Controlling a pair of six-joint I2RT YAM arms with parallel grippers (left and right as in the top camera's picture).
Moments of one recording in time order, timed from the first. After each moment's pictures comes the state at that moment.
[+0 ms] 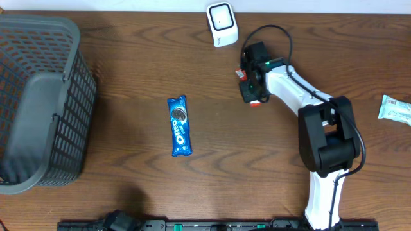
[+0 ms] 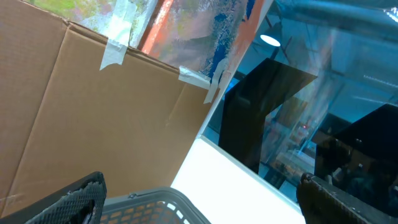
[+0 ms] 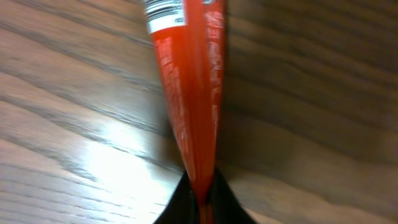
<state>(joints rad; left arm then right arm) -0.48 0.57 1.49 -0.34 -1.15 0.03 0.32 2.15 1.52 -0.71 0.04 0.06</state>
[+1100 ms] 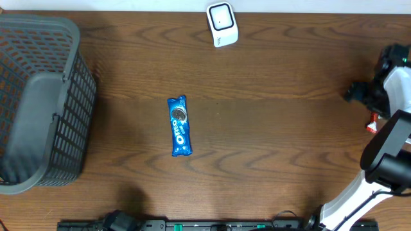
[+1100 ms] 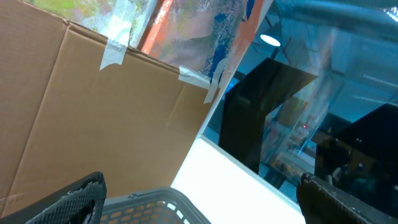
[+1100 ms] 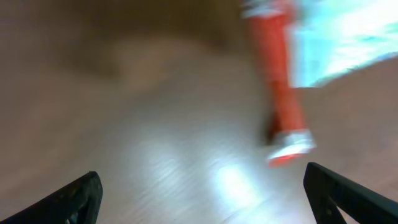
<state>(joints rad) -0.48 0.57 1.49 -0.34 -1.15 0.03 -0.38 2.02 1.61 -1.01 0.12 0.22</state>
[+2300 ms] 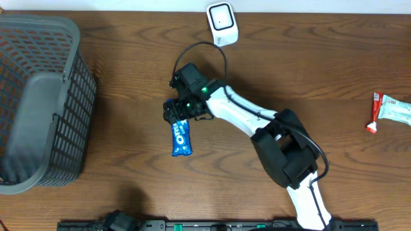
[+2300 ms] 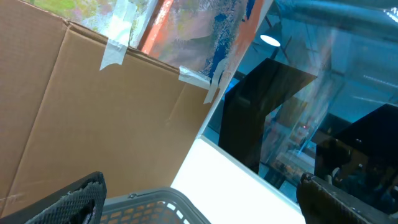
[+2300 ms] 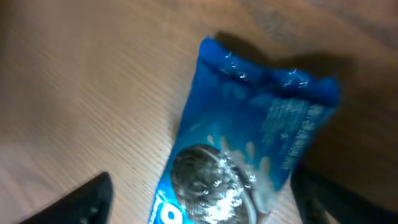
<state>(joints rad) -0.48 0.57 1.49 -0.34 -1.15 0.03 0.73 2.25 1.65 -0.59 -0.32 0.38</state>
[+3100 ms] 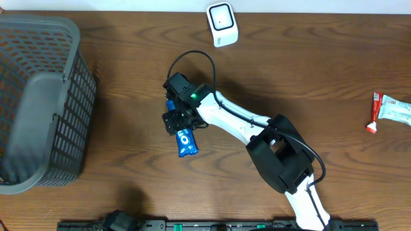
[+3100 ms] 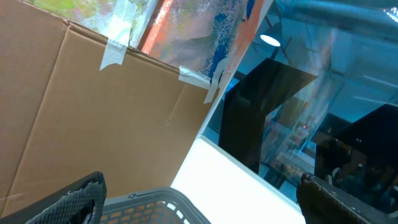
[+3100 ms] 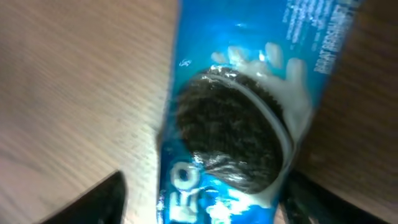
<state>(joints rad) -0.48 0.57 1.49 -0.34 -1.15 0.03 0.79 2.24 1.68 -0.74 -0.23 0.40</state>
